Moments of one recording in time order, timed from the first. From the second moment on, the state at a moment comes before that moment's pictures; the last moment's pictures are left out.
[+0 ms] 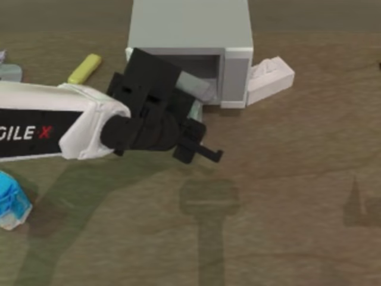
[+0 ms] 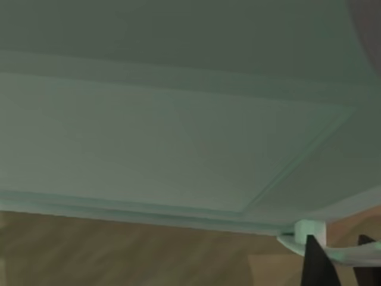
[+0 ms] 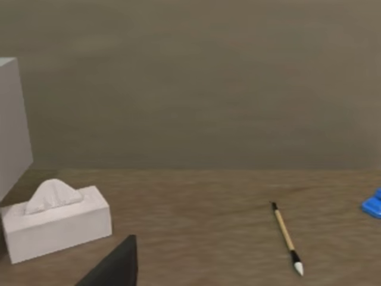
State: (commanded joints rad) left arm -0.60 1.81 1.03 -0.08 0.05 0.01; right arm 0.00 0.00 0.00 0.00 0.00 0.00
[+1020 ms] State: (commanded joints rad) left arm -0.58 1.78 1.00 -0.08 0.09 0.07; right arm 0.00 0.00 0.00 0.00 0.00 0.00
